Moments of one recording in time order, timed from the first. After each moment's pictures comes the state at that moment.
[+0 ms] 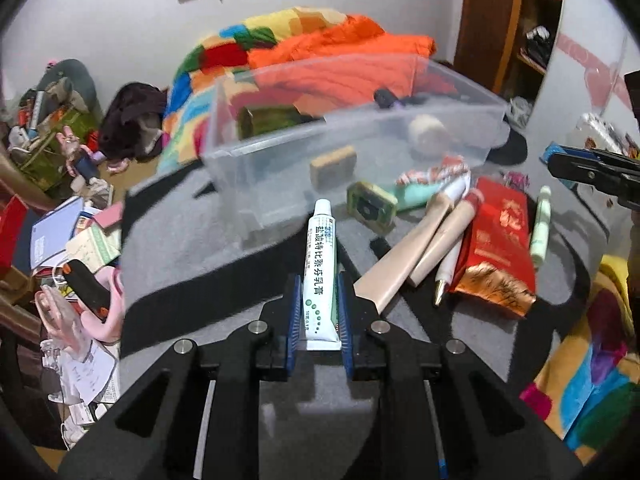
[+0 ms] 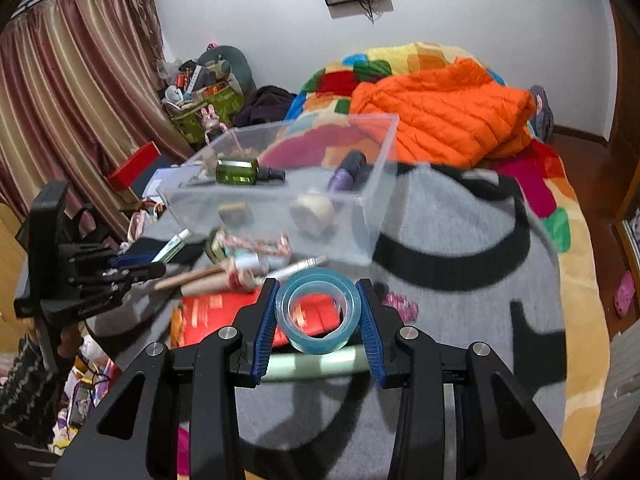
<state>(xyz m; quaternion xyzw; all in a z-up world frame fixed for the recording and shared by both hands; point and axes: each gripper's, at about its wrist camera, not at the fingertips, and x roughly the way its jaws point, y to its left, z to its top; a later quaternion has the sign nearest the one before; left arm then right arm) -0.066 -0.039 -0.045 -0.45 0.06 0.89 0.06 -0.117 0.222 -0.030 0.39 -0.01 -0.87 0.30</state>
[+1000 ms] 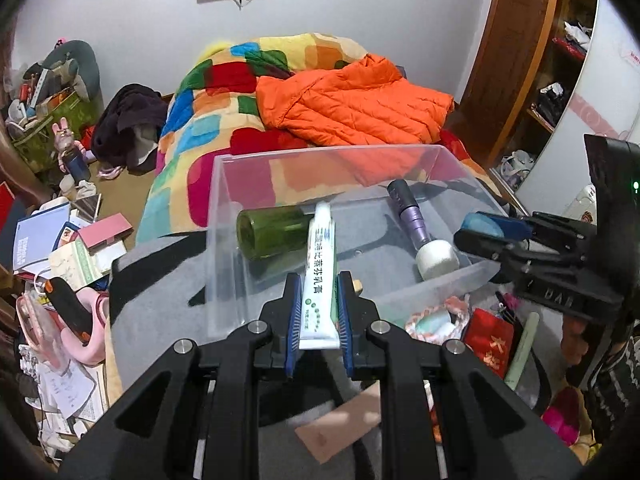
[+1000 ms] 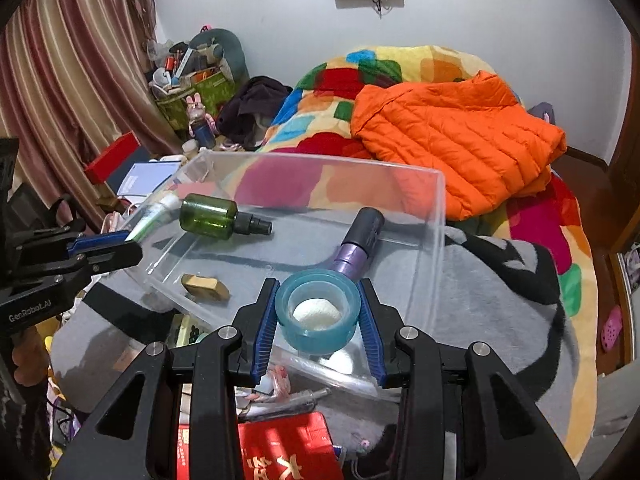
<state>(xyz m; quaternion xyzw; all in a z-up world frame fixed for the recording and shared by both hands) -0.157 -0.043 -0.005 -0.44 -0.01 0.90 0.06 -0.205 0.150 -0.030 0.41 0.04 -0.87 0.28</state>
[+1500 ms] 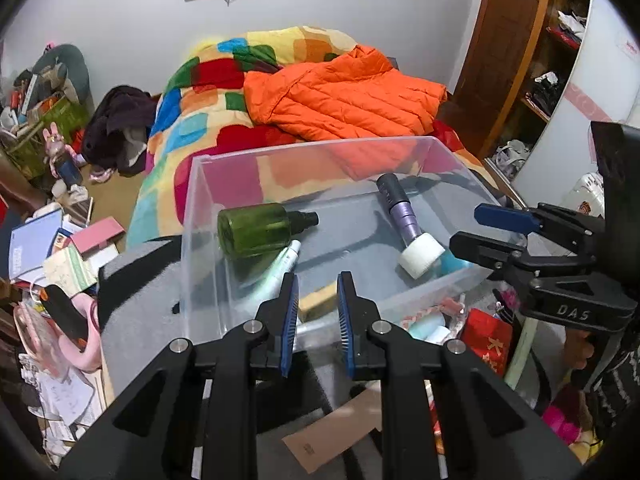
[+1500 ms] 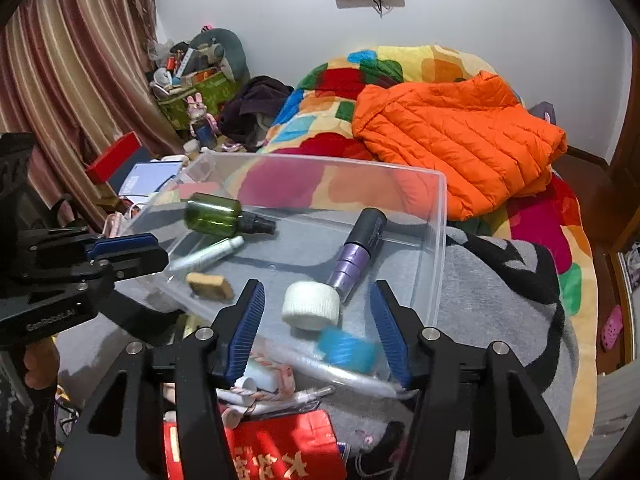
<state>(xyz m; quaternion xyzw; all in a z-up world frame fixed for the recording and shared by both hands) -0.160 -0.030 -0.008 -0.44 0.00 0.89 0.08 -0.201 0.153 -0.022 0.41 0.04 -0.87 0.29</state>
